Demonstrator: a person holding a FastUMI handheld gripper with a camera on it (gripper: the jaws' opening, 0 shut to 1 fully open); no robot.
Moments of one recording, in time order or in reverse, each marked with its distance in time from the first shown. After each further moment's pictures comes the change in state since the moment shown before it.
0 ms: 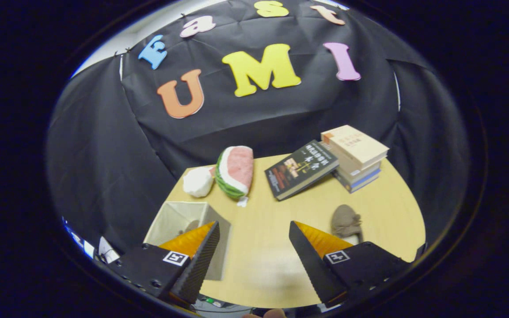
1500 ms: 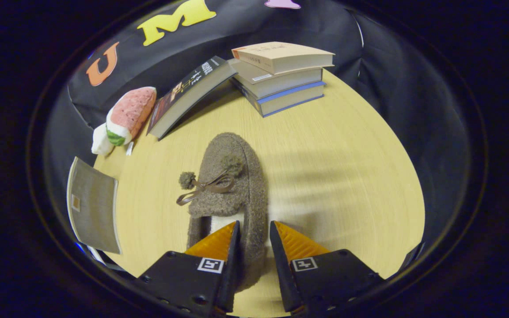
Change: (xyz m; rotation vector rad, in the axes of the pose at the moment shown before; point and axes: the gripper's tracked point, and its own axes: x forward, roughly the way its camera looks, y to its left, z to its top) arm 0.144 -0.240 -0.140 0.134 0.401 -0.197
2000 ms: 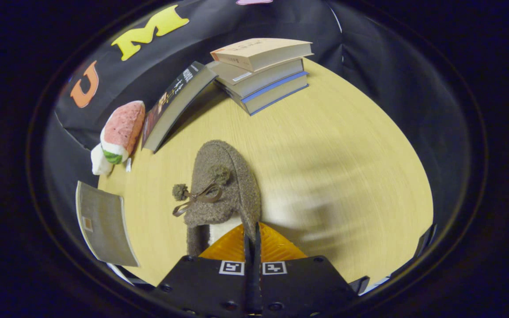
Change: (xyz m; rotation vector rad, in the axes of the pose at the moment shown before) arm -0.023 0.012 -0.003 0.154 0.043 0.039
